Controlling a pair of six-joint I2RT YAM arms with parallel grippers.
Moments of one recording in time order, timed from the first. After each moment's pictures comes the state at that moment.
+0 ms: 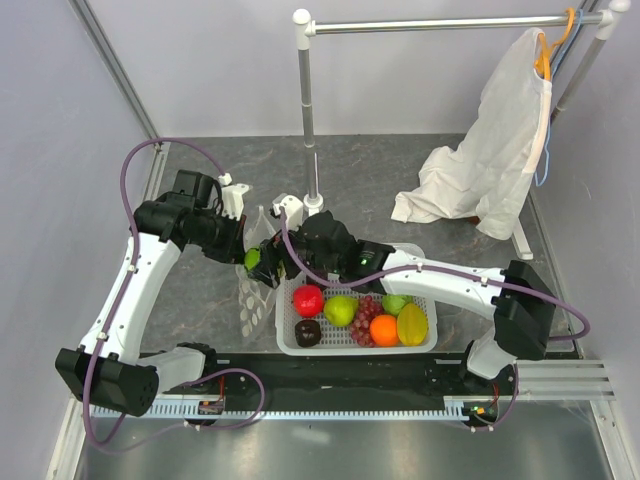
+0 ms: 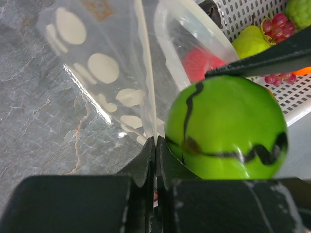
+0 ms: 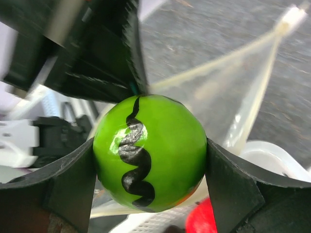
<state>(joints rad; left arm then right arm) -0.22 1.18 1.29 -1.21 0.36 0.12 1.08 1.60 1.24 0.07 -0.12 0.39</state>
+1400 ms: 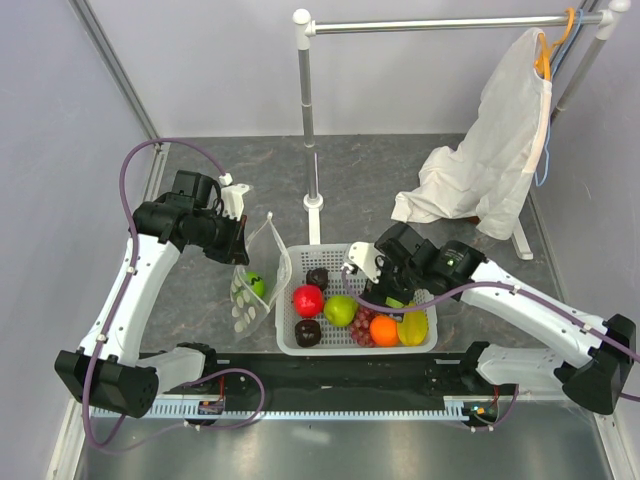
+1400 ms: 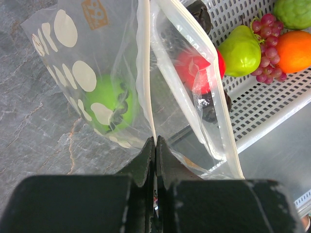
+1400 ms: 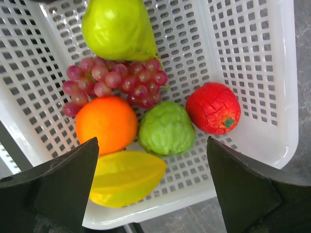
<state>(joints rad) -0.22 1.18 1.29 -1.21 0.39 0.12 0.88 1.15 1.05 -0.93 -0.11 -0.35</state>
